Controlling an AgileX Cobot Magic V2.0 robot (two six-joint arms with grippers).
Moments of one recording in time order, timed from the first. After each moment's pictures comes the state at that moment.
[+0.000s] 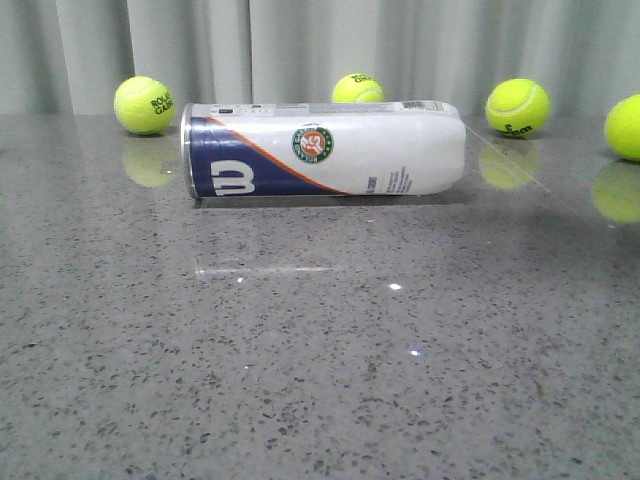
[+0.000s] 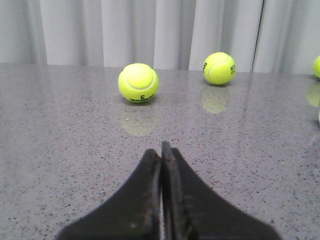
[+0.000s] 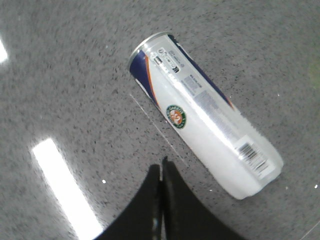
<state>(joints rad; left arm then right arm) 0.00 0.00 0.00 -0.04 0.11 0.03 0.50 1.32 -1.41 0.32 0.95 -0.46</state>
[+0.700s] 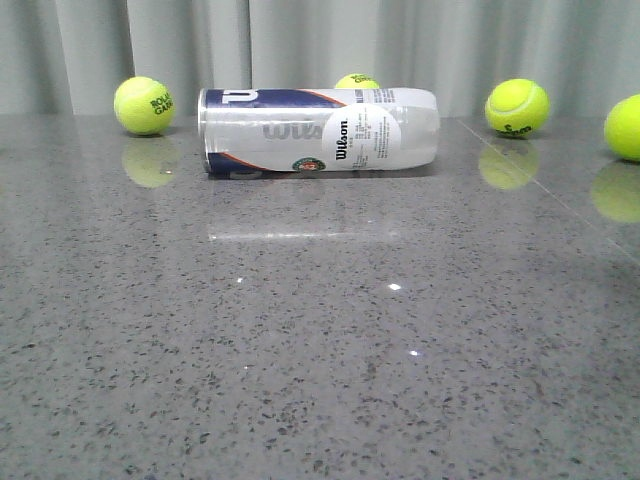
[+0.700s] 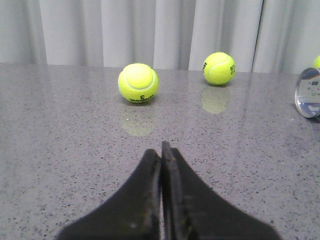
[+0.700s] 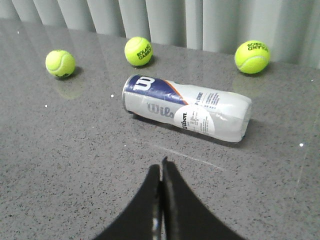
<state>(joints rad) 0.00 0.00 0.00 -0.04 0.11 0.03 0.50 0.66 -0.63 0.33 0.27 -0.17</state>
